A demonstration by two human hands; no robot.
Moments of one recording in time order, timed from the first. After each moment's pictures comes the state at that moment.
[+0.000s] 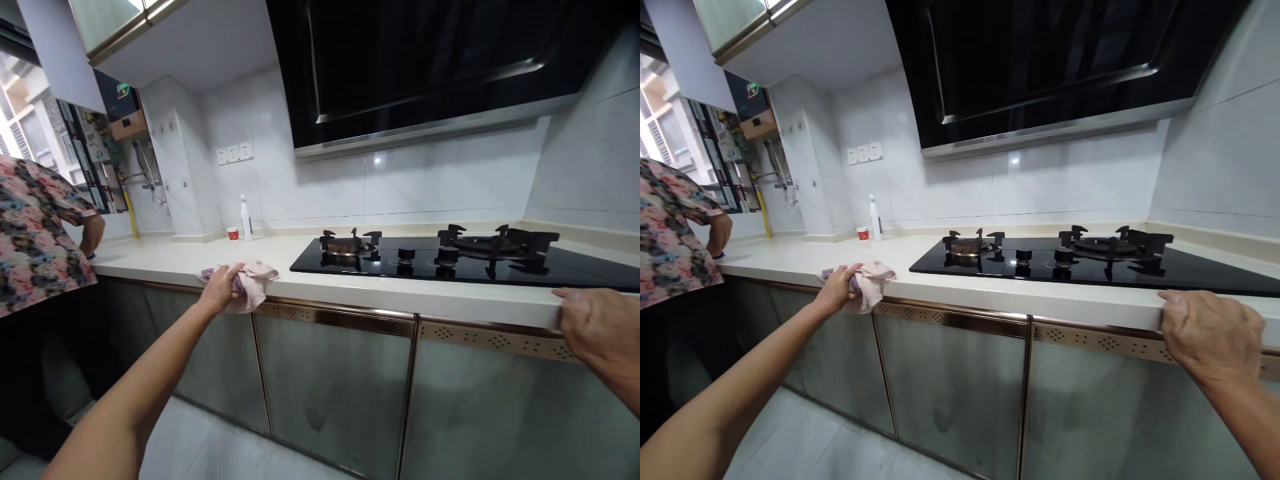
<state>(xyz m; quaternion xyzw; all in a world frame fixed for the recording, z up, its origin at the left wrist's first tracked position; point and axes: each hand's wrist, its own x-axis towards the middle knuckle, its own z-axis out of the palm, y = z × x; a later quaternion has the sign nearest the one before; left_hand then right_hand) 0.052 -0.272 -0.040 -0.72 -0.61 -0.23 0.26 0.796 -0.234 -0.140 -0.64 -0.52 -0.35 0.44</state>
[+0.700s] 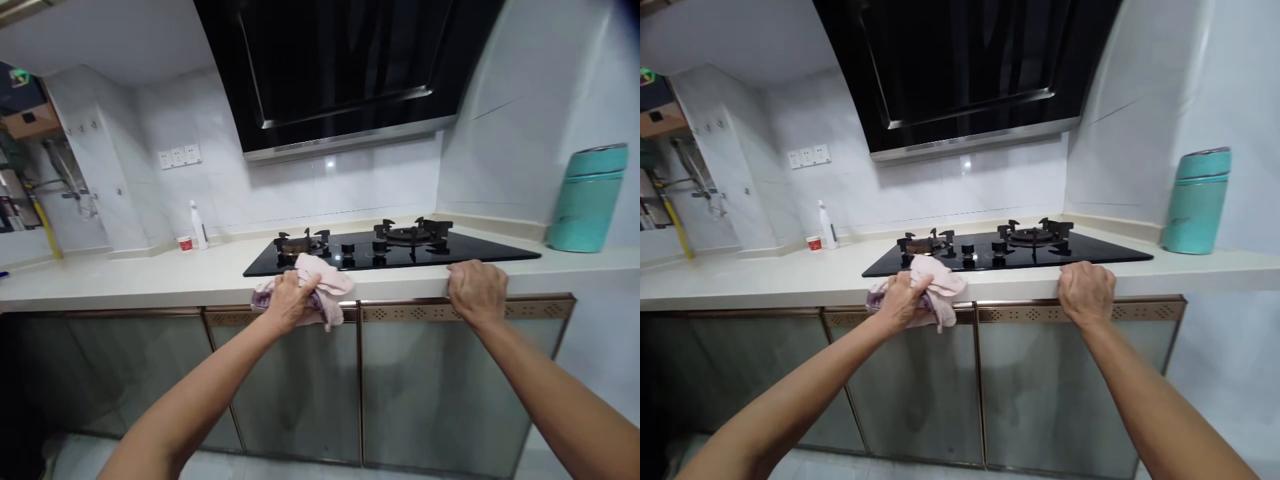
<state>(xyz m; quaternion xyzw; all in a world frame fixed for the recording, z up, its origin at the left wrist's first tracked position) 0.339 -0.257 -0.069 -0.81 -0.43 -0.19 0.36 0.754 -0.263 -0.112 -0.68 -0.52 -0.34 0.38</state>
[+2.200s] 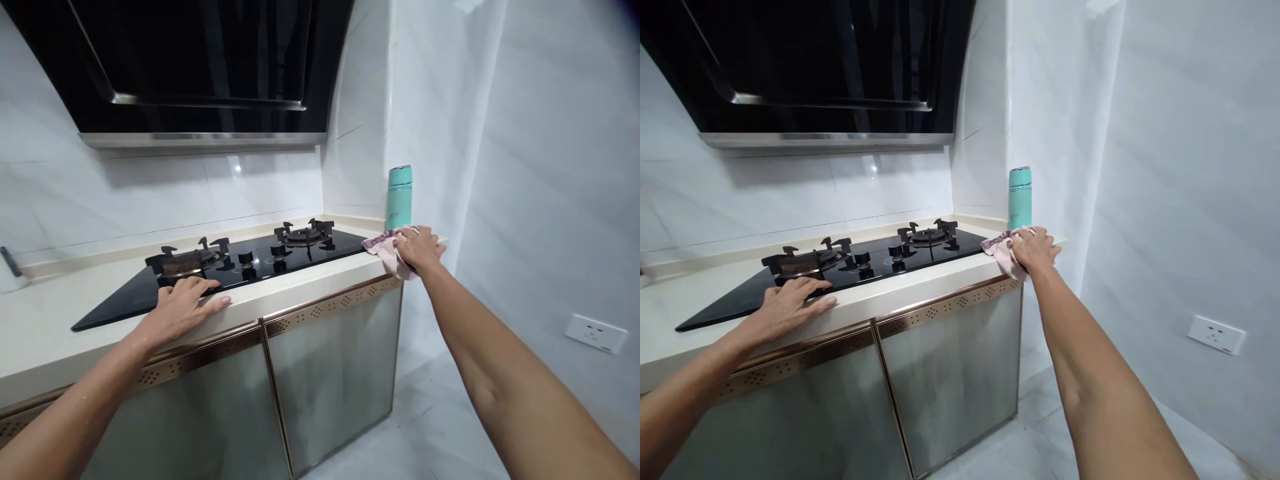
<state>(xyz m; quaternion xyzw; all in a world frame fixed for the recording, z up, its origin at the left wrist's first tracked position) 0.378 -0.204 -0.006 -0.86 -0.47 -0.17 0.10 0.905 -0.303 -0.040 -0.82 -0.38 -0.15 0.41</state>
